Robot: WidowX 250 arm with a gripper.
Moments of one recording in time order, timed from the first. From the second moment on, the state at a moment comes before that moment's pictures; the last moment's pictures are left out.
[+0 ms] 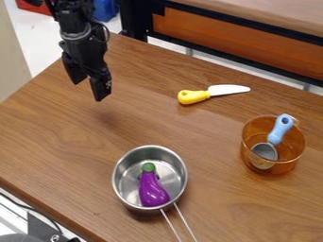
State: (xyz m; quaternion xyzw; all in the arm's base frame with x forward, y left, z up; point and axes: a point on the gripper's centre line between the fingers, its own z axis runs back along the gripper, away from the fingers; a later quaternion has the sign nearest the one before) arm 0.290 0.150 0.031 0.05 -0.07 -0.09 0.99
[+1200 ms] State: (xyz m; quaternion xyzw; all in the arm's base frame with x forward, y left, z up) arm 0.281 0.072 0.061 -0.05 -0.06 -0.22 0.97
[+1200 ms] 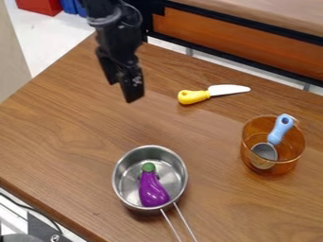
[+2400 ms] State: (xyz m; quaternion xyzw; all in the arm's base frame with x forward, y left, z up) arm 0.295 0.050 0.046 -0.03 -0.11 -0.28 0.95
